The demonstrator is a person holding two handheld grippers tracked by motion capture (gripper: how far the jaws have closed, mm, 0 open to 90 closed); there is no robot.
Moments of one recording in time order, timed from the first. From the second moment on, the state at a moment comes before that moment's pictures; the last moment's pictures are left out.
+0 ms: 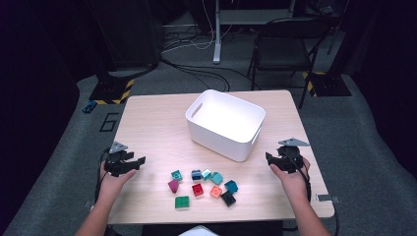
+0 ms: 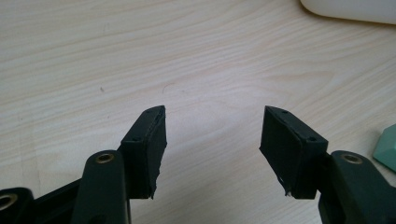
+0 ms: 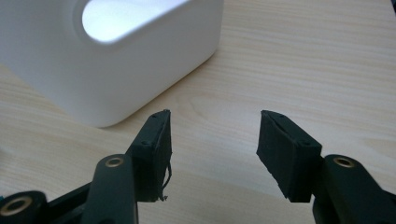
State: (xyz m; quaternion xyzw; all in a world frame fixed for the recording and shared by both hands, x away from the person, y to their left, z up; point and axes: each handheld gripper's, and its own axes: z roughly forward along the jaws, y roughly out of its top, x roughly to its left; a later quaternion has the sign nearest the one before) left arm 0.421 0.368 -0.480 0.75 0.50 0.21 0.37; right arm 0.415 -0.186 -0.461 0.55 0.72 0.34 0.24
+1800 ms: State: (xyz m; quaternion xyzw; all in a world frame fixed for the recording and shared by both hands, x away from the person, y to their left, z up) left arm 0.414 0.377 -0.476 0.76 0.49 0.21 0.37; right arm 0.467 -0.123 -0.402 0.55 0.71 0.37 0.24
